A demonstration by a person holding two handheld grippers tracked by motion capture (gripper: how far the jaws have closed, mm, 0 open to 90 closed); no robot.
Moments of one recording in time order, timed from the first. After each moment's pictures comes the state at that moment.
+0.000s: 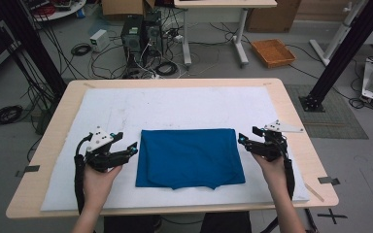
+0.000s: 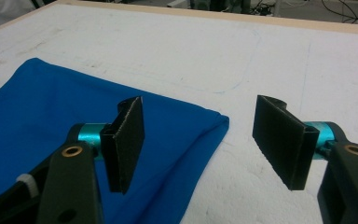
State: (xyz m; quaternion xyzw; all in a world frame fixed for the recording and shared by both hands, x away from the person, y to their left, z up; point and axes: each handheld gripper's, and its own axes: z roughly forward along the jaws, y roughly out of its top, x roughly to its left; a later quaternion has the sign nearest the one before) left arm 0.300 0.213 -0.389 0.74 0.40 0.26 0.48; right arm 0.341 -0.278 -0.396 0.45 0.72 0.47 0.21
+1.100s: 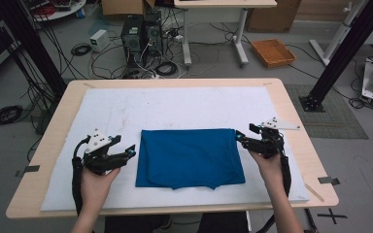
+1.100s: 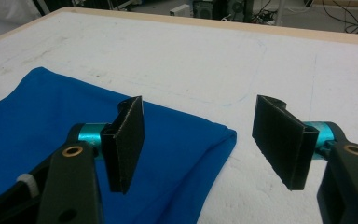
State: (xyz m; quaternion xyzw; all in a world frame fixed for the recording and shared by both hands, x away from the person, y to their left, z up) left arm 0.294 0.219 -0.391 0.74 0.41 0.25 0.47; right arm 0.347 -0.269 -0.392 0.45 0.72 0.48 0.22
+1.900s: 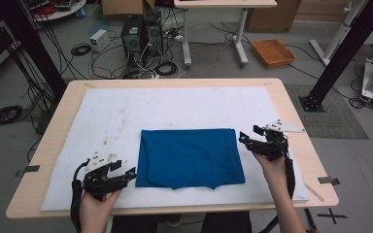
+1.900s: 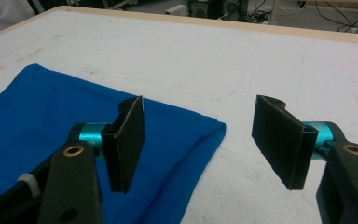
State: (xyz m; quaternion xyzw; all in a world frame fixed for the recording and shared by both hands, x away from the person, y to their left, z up) left arm 0.246 0.216 -0.427 0.73 0.48 0.18 0.45; right arm 0.340 -0.279 -0.392 0.45 0.72 0.48 0.23
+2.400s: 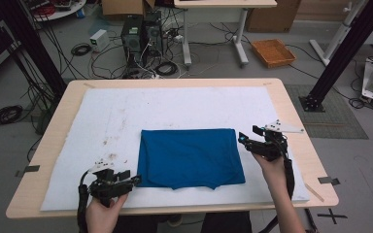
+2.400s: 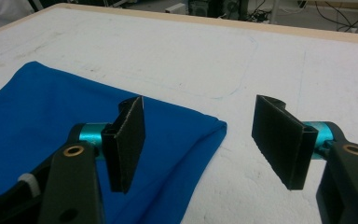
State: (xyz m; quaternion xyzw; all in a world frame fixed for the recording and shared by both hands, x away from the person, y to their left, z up) left arm 0.247 0.207 -0.452 0.70 0.54 0.07 0.46; right arm 0.340 -0.277 -0.393 0.45 0.72 0.48 0.23
